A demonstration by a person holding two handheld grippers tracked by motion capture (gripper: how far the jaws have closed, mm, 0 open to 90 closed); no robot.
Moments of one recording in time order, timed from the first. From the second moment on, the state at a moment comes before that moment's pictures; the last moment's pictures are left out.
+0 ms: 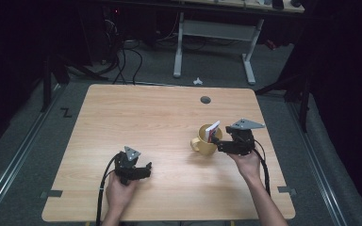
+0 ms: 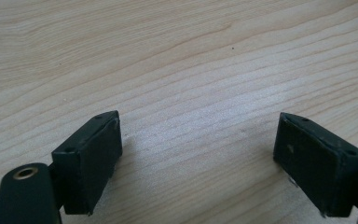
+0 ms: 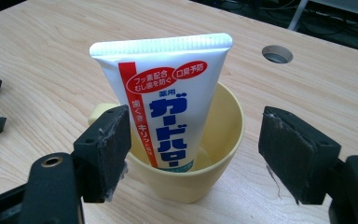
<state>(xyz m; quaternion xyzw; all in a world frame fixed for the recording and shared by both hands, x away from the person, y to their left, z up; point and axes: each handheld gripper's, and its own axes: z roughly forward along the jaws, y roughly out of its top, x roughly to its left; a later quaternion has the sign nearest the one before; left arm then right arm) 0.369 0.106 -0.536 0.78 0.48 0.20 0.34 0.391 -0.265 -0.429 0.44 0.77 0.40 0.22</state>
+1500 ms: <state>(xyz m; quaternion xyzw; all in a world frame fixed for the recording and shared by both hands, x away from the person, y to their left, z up) 0.369 0.106 -0.536 0.78 0.48 0.20 0.34 0.376 -0.297 -0.437 0.48 0.74 0.42 0.21</state>
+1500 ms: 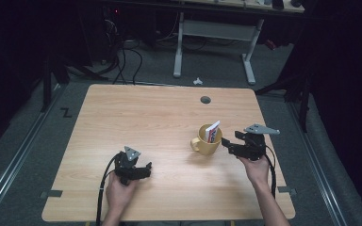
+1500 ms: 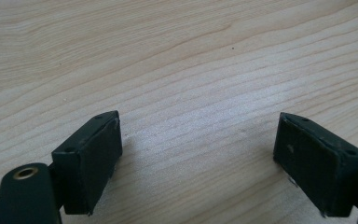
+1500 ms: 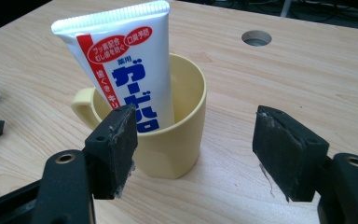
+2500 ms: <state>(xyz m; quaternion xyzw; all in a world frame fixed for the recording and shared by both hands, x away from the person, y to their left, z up) 0.369 0.106 -0.536 0.78 0.48 0.20 0.34 0.371 -0.304 -0.459 0.51 0.73 0.41 0.20</state>
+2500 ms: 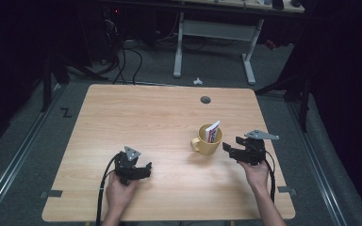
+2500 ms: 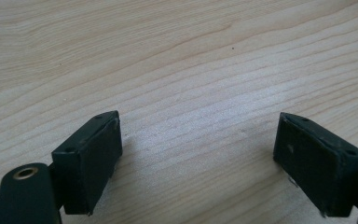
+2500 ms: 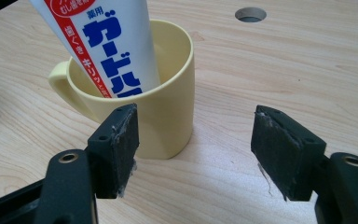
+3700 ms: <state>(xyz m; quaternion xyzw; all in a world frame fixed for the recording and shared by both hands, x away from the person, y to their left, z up) 0.369 0.106 -0.536 0.78 0.48 0.20 0.34 0.366 -0.313 -0.484 0.53 0.73 0.39 0.20</state>
